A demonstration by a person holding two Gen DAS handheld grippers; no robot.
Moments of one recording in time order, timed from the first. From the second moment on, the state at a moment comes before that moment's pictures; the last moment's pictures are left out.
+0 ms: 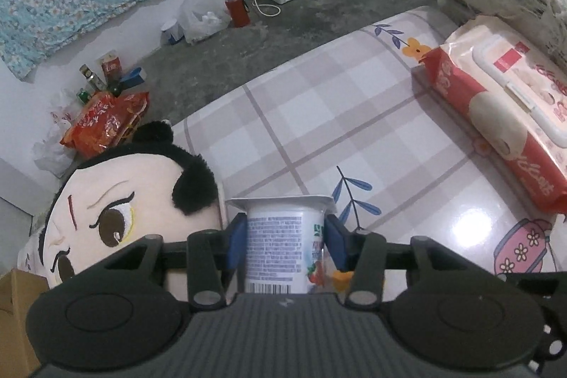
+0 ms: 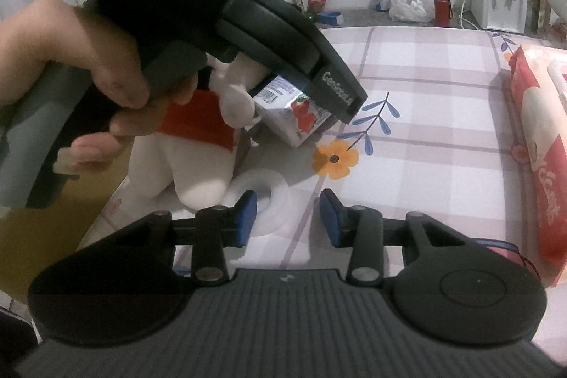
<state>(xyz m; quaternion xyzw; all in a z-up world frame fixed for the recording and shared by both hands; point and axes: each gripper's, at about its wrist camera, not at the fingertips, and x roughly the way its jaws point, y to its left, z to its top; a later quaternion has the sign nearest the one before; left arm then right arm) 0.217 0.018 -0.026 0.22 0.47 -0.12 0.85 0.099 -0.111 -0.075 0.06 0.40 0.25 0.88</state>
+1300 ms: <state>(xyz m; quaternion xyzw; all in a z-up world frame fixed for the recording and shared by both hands) 0.191 0.011 -0.023 0.22 0.48 -0.13 0.84 0.082 -0.150 -0.079 -0.02 0.38 0.15 0.91</state>
